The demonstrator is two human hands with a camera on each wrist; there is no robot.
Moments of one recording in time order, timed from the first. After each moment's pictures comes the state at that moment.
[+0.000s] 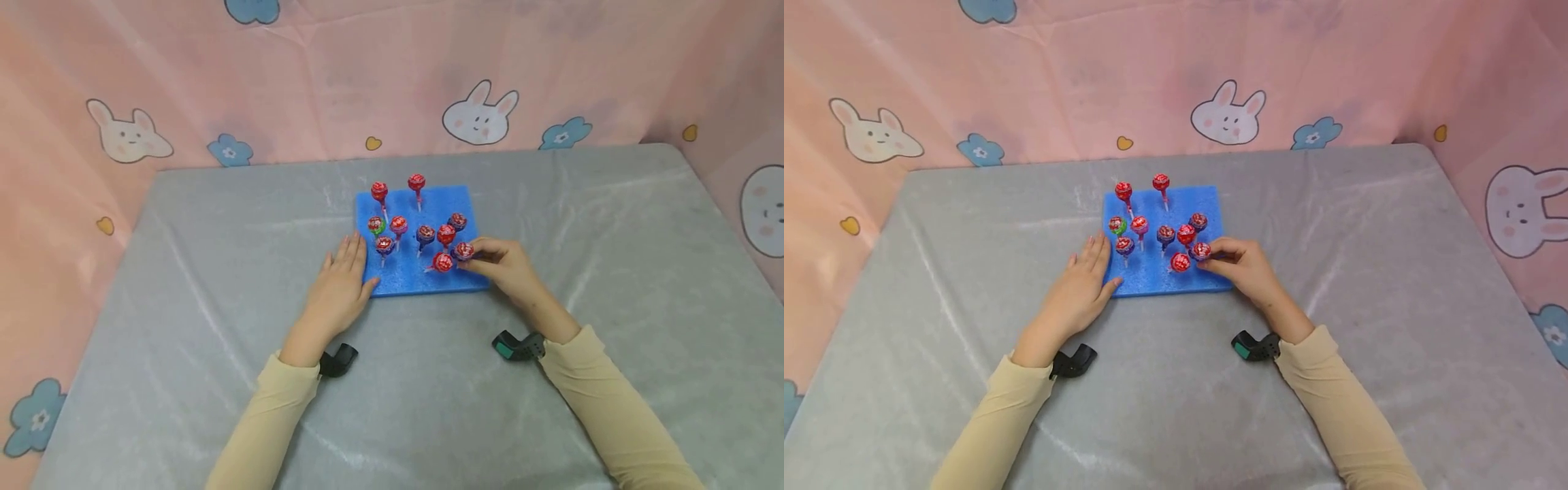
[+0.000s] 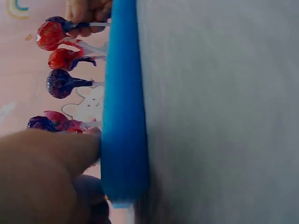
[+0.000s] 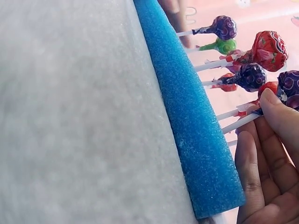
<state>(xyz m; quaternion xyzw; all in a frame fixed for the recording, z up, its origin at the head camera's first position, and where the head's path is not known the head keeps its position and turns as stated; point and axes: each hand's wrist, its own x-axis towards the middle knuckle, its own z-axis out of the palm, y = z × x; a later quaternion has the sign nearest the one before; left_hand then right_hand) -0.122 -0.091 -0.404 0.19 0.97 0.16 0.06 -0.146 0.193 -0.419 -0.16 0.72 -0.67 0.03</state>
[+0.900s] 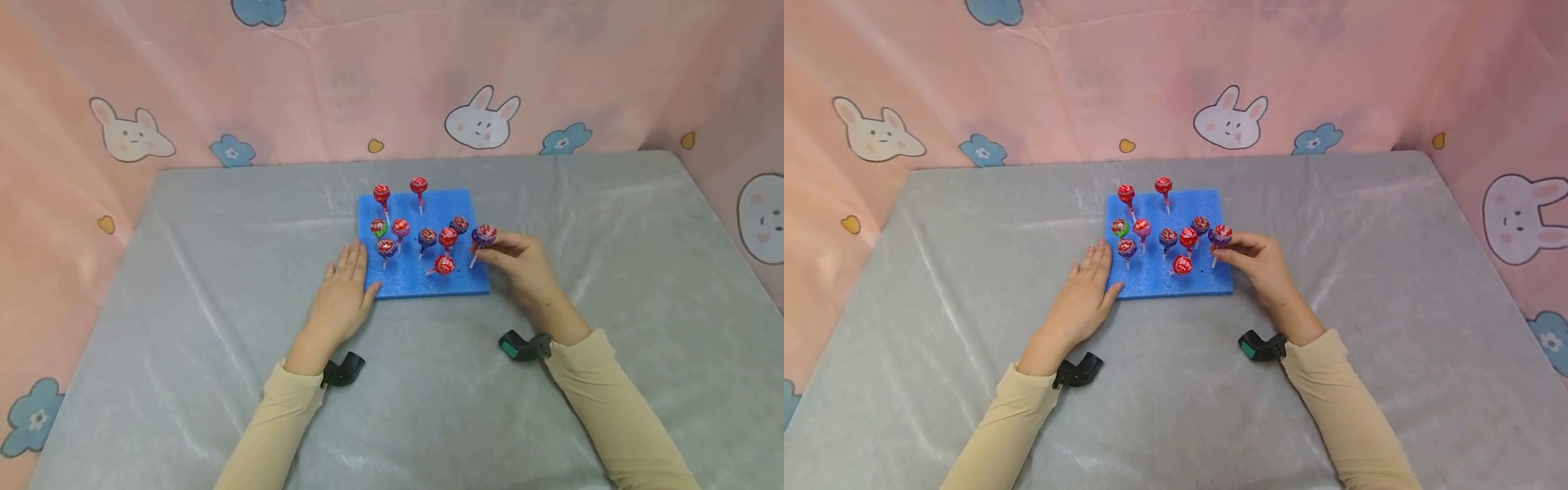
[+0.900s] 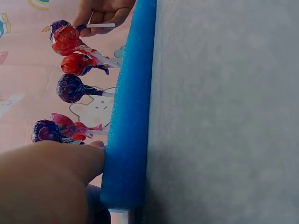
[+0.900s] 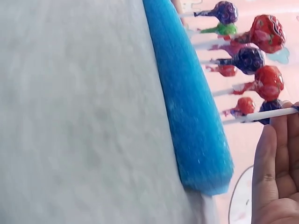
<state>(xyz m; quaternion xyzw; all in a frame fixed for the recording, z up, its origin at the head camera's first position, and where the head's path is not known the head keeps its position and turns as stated) -0.116 -0.087 -0.412 0.18 0.97 0.18 0.05 -0.146 0.200 -0.411 -0.11 0.62 -0.78 -0.01</state>
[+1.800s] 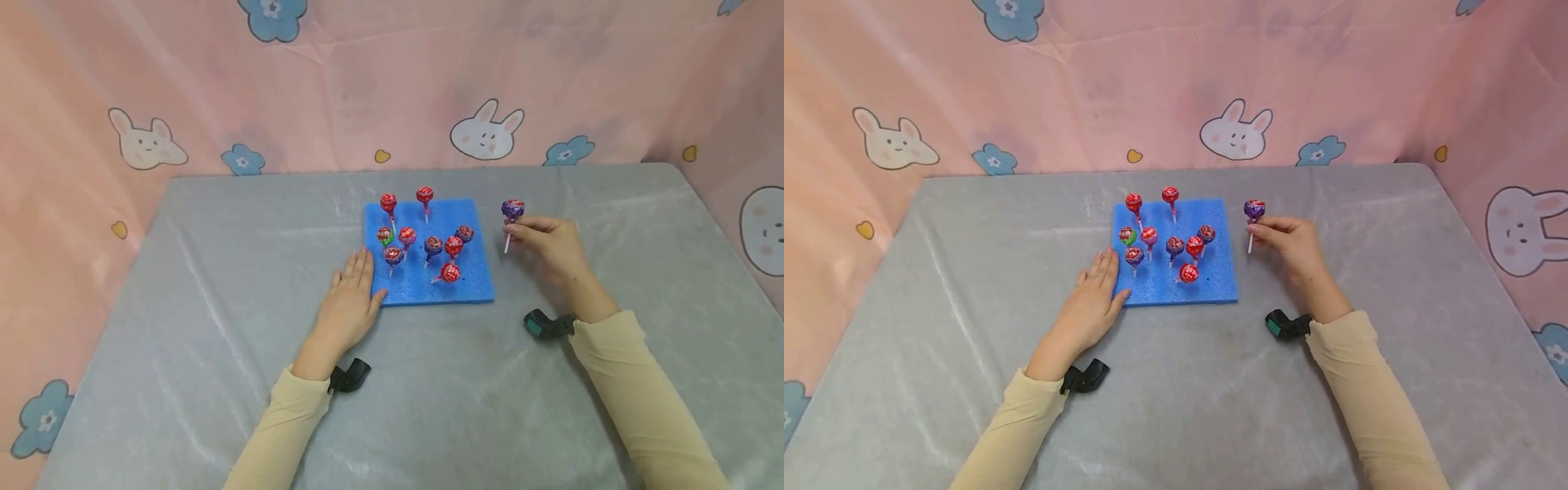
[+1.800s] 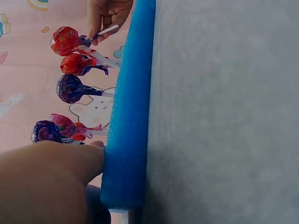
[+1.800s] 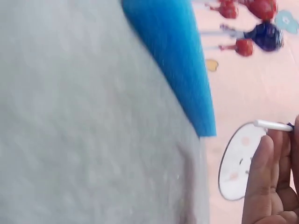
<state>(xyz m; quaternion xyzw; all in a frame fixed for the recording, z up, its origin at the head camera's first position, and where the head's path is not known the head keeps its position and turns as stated) -0.114 -0.086 -0.411 0.17 0.97 0.18 0.05 -0.178 0.242 -0.391 0.01 0.67 -0.74 0.02</state>
